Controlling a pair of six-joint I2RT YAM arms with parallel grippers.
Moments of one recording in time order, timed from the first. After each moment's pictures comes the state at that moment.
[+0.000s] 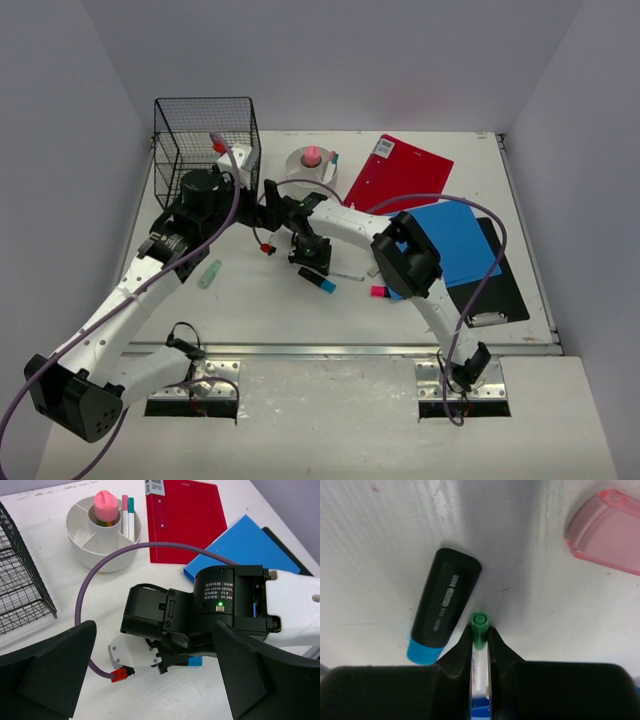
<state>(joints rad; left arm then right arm) -0.39 1.03 1.00 -0.29 0.18 -0.18 0.84 2.36 1.86 -1.07 -0.03 -0.55</state>
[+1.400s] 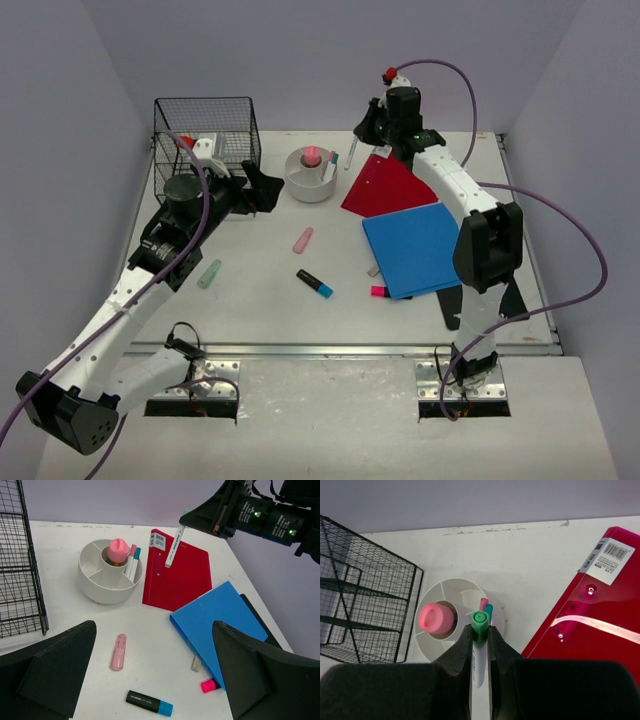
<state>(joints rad) -0.39 0.95 0.99 -0.16 0.02 -0.41 0.32 1.99 1.79 -0.21 -0.04 0.41</state>
